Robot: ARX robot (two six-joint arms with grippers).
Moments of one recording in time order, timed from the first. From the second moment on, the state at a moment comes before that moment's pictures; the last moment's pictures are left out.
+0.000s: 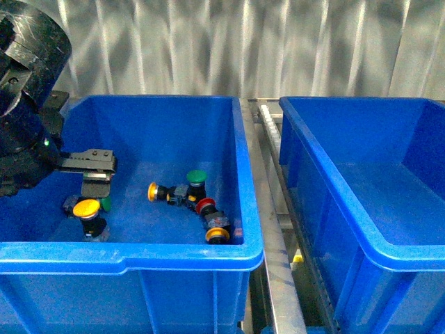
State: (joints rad) left arm -0.18 1.87 1.38 -0.24 -0.34 -0.18; right arm 0.00 0.00 0.02 0.00 0.00 0.00
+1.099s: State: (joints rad) left arm -0.19 2.13 1.61 -0.28 -0.34 -0.20; right arm 0.00 0.00 0.02 0.00 0.00 0.00
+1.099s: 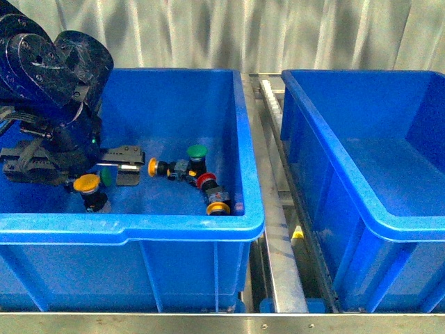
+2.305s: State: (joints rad) left arm -0.16 2.07 1.58 -0.22 -0.17 -0.21; right arm 0.00 0.00 0.02 0.00 0.00 0.00
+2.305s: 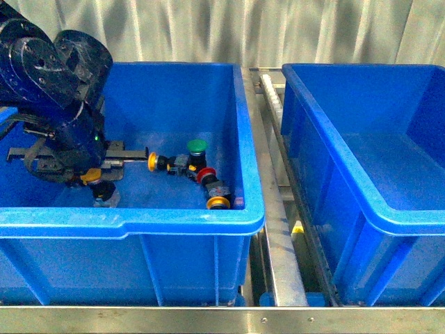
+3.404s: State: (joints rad) left arm -0.40 1.74 0.96 0.93 0.64 -0.87; right arm 0.00 0.00 0.02 0.00 0.00 0.00
